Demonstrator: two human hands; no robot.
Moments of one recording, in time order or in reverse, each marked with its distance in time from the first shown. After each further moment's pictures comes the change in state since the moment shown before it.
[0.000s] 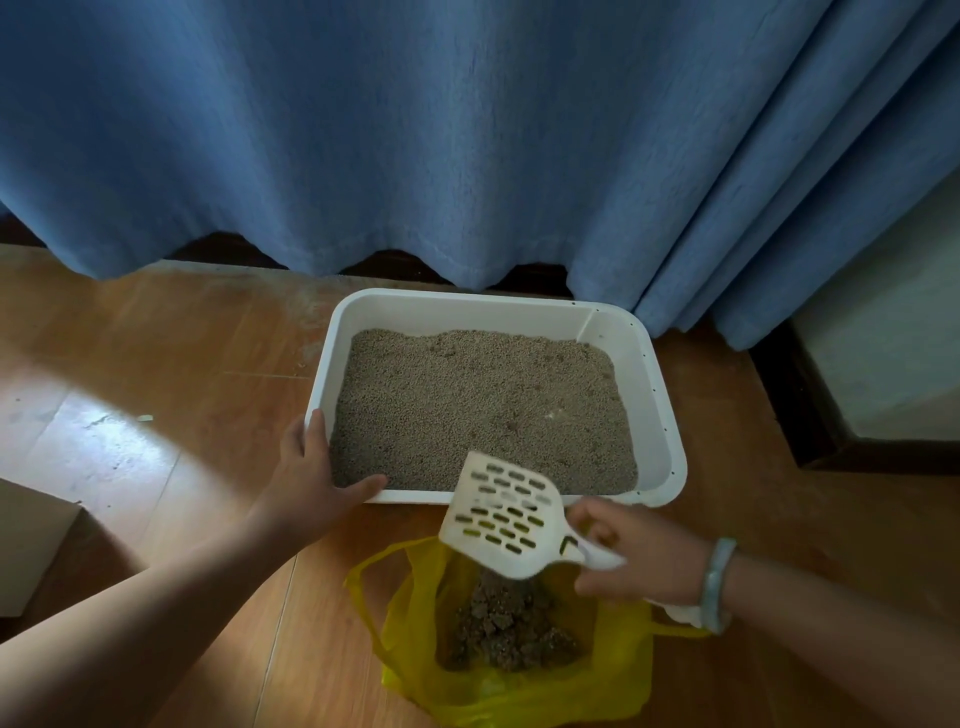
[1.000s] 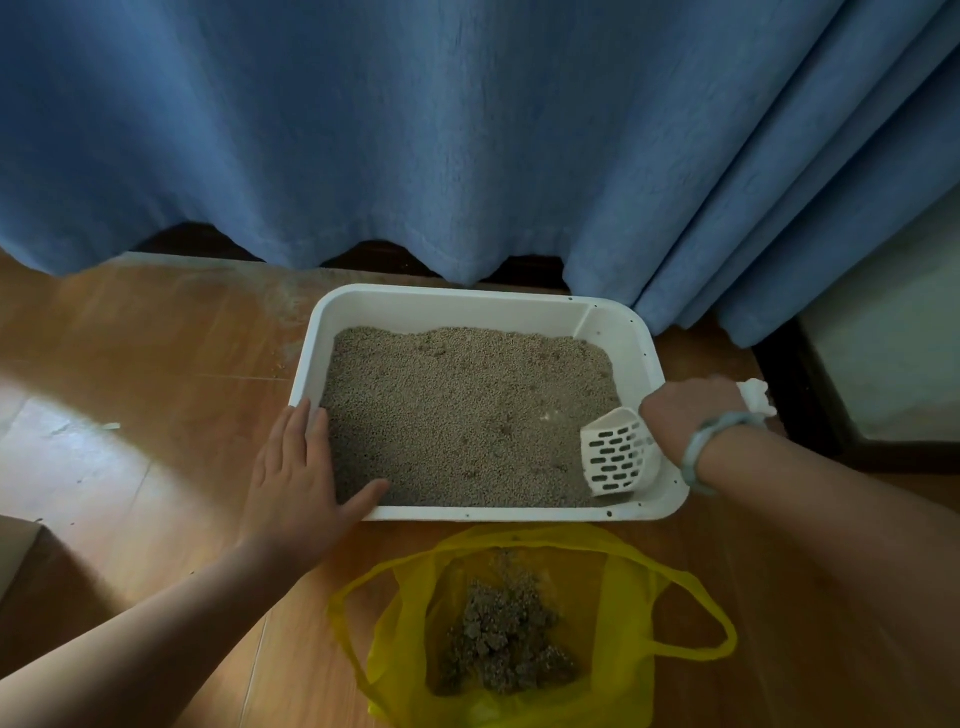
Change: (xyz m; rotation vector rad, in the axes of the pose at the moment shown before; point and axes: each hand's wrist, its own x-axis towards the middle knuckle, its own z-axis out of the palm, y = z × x) left_hand 0.008 0.001 0.016 0.352 0.201 0.198; right_hand 0.051 -0.029 -0.098 -1.379 0.151 0.475
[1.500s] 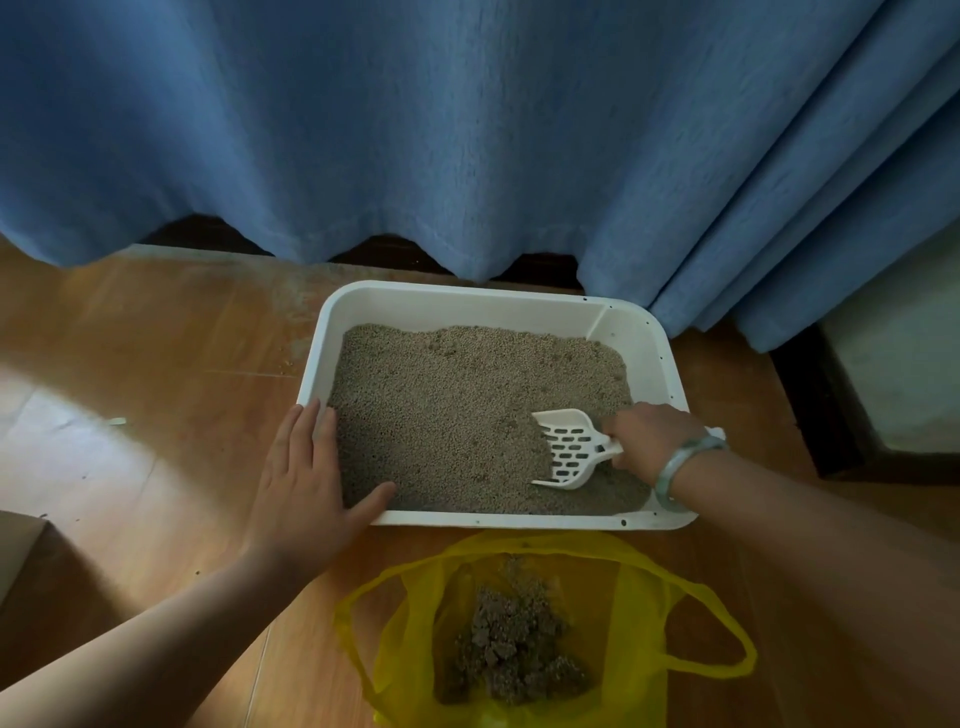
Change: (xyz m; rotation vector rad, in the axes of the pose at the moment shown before) left_hand 0.001 -0.004 0.007 -0.022 0.047 0.030; right_hand 0.041 -0.034 0.026 0.351 0.009 -0.090
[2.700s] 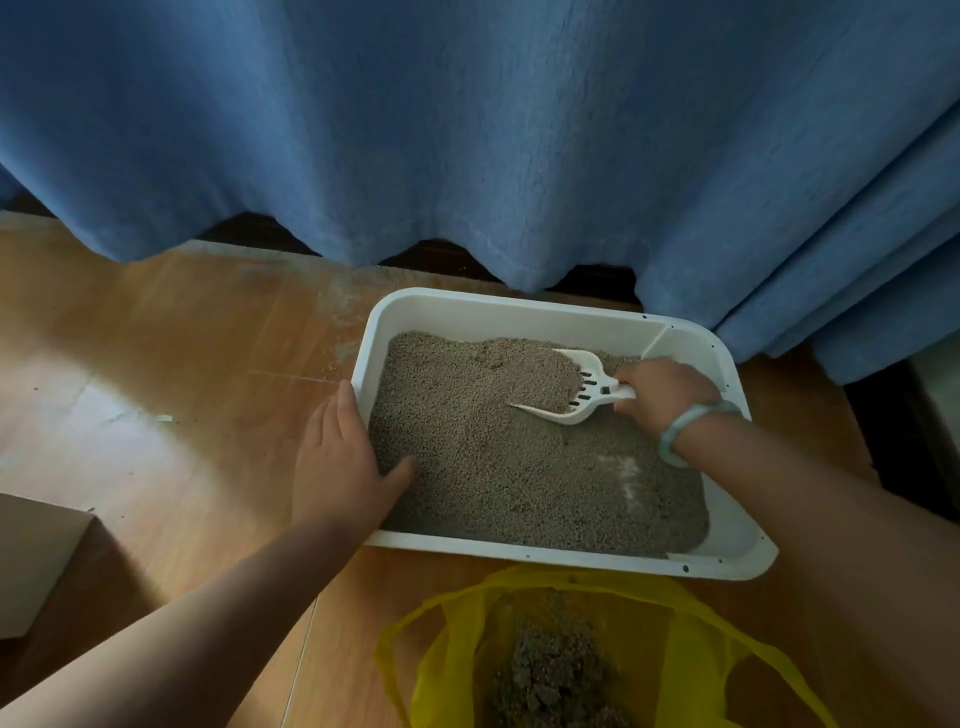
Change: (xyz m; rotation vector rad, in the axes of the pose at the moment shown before) left_hand 0.036 0.002 -0.013 -0.099 0.025 -0.202; right_hand 0.063 -0.021 -0.041 0.163 0.238 0.022
